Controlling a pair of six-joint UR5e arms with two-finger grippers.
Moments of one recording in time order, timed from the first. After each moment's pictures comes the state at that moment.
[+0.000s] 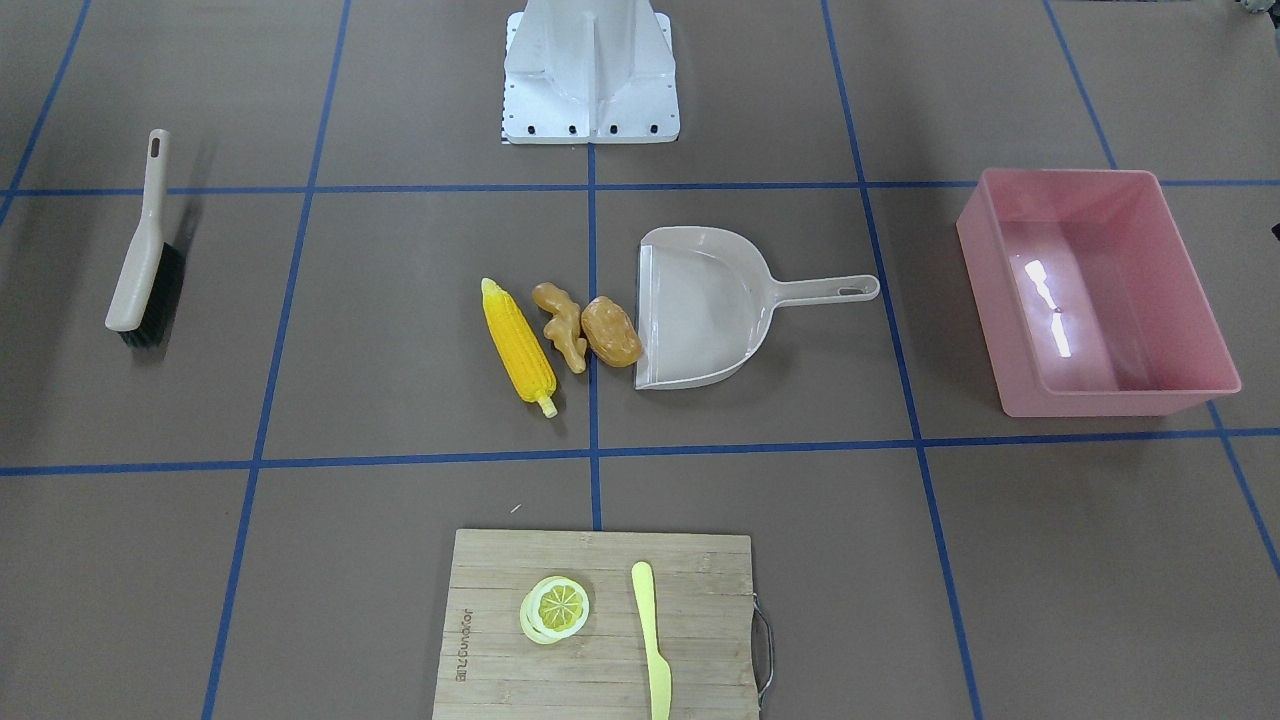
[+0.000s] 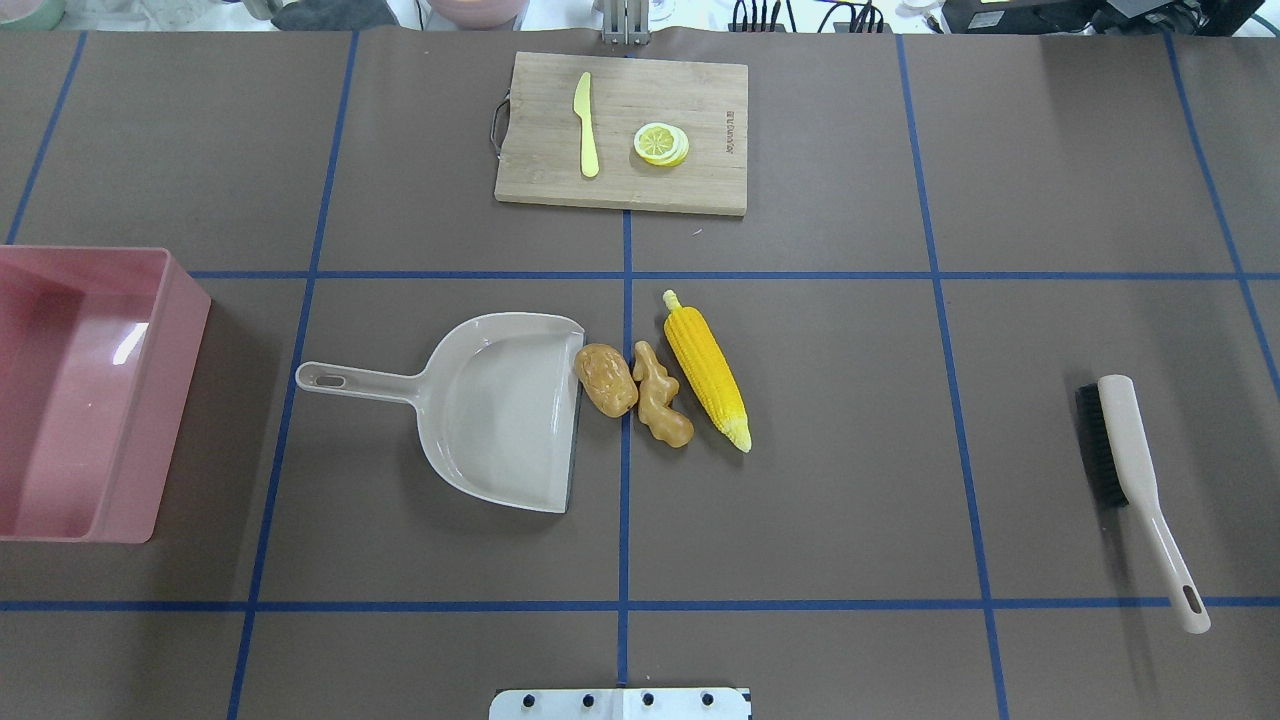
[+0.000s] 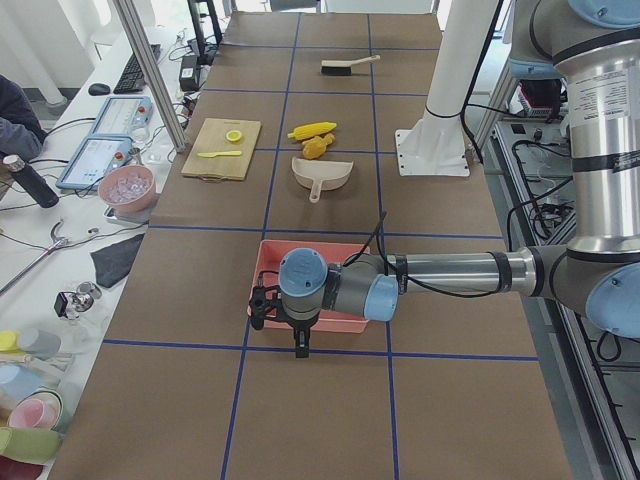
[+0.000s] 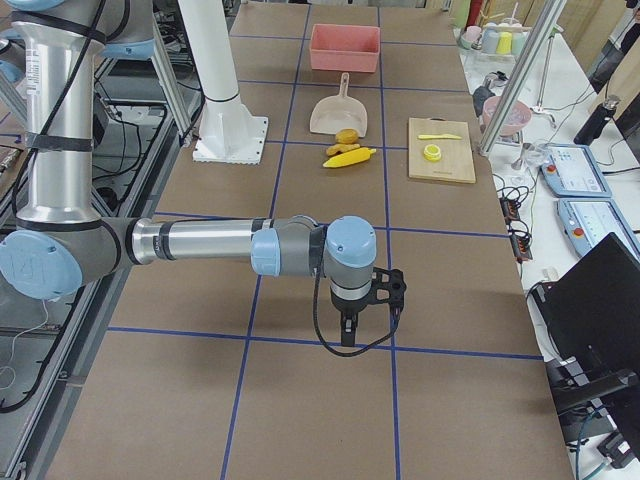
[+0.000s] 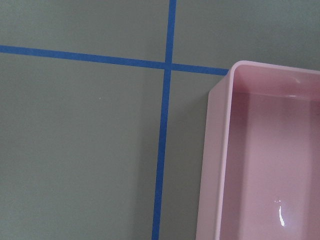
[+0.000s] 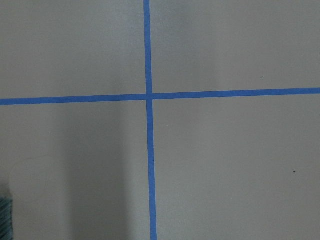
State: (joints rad) left arm -1.53 -1.39 -1.69 -1.81 -2.41 -0.23; right arm 1.62 -1.66 1.75 -1.61 2.32 0.04
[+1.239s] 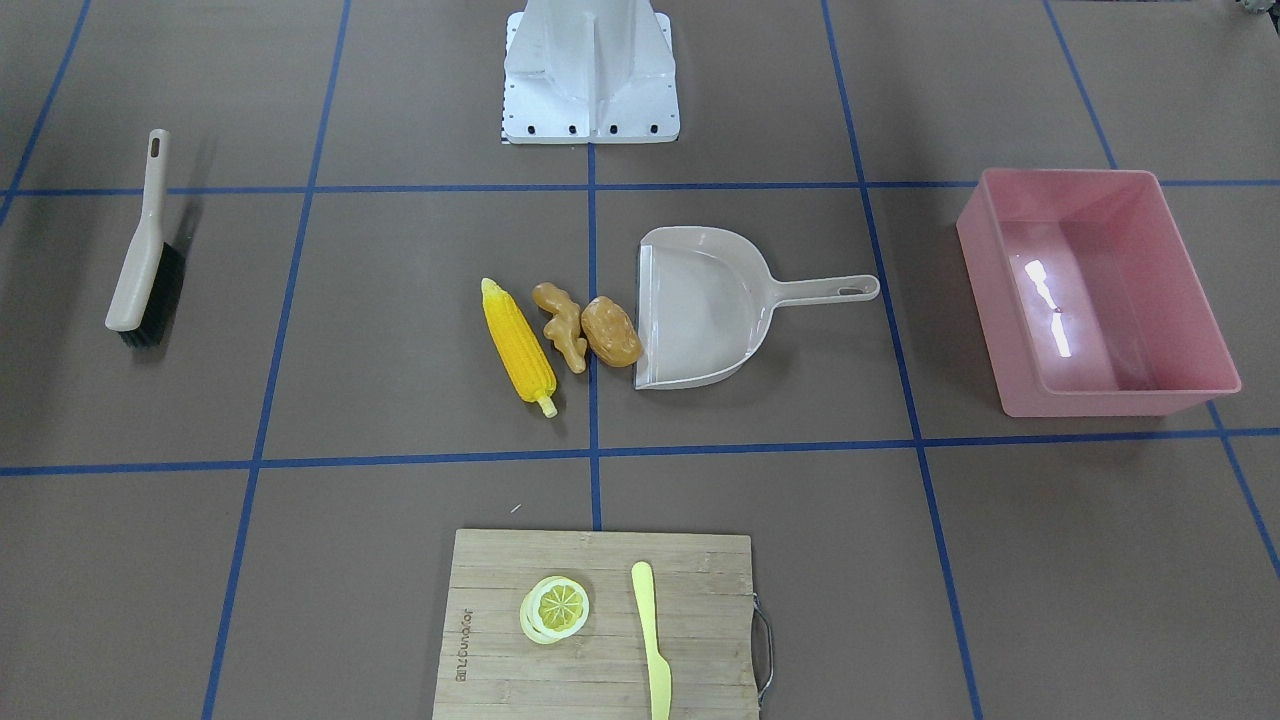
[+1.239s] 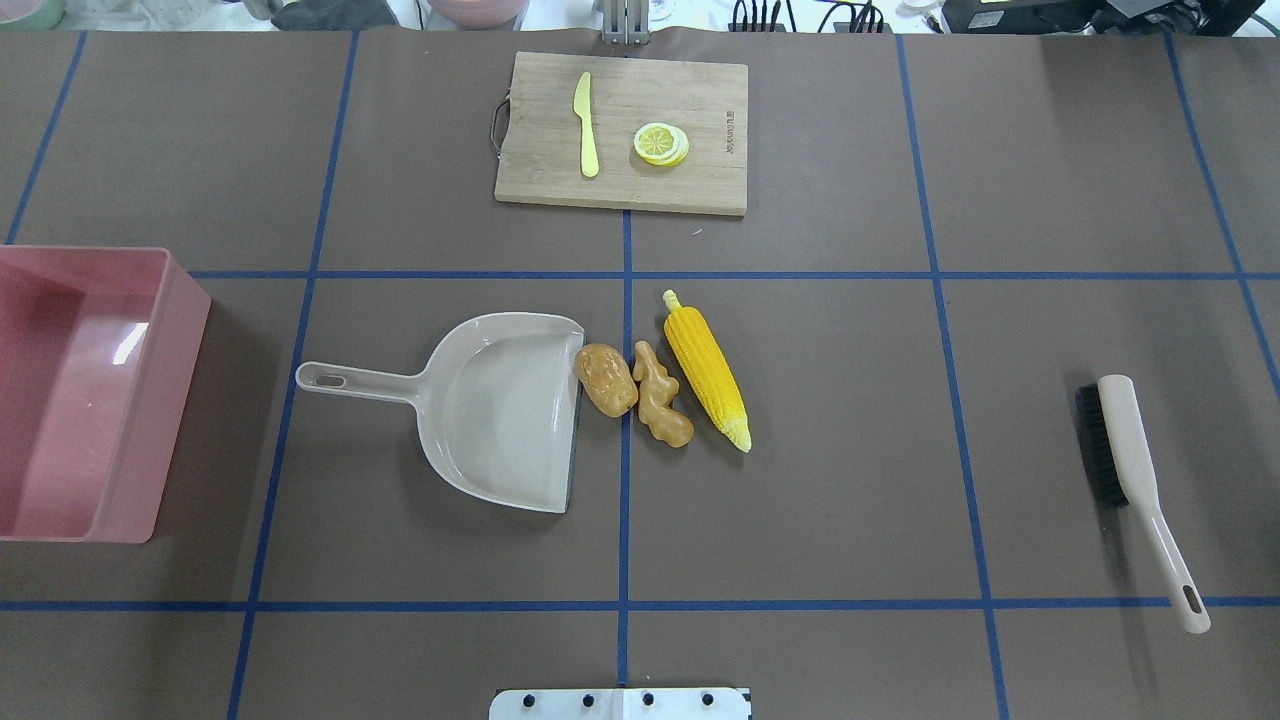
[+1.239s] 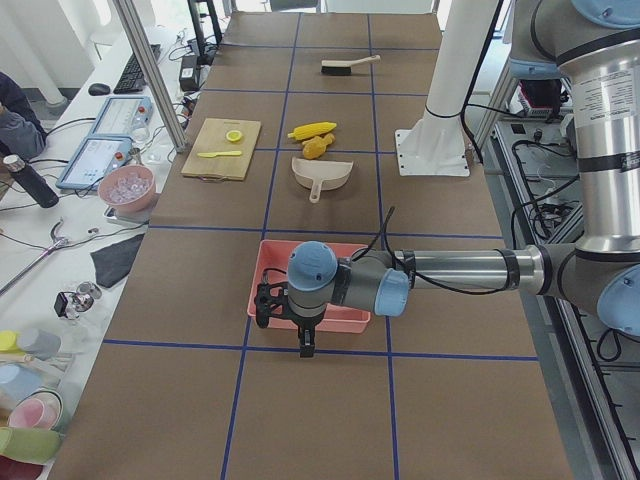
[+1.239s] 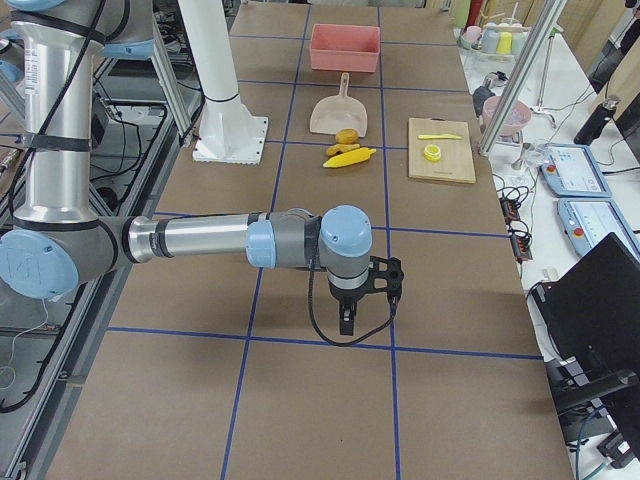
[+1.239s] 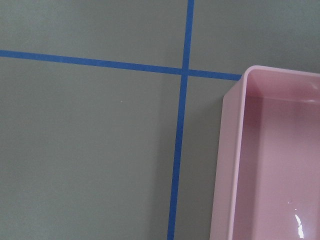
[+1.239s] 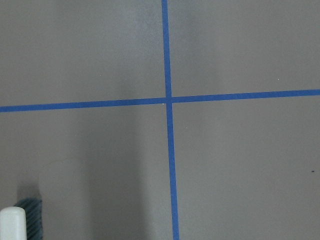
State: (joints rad) left arm -1.55 -1.36 -1.75 -1.78 -2.40 -0.23; right arm 1.62 -1.68 1.81 -1.61 2.36 0.12
